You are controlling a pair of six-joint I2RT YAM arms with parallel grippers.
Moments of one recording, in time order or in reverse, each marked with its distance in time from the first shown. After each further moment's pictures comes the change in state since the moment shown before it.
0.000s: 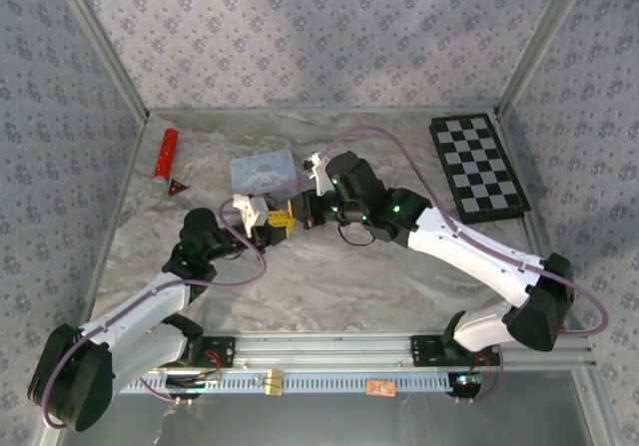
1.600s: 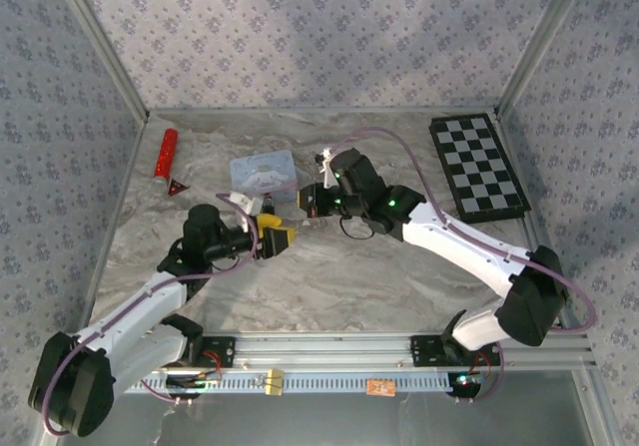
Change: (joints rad) left arm 0.029 -0.015 0.042 -0.301 -0.050 -0.314; right arm -0.075 0.042 -0.062 0.082 0.011 0.101
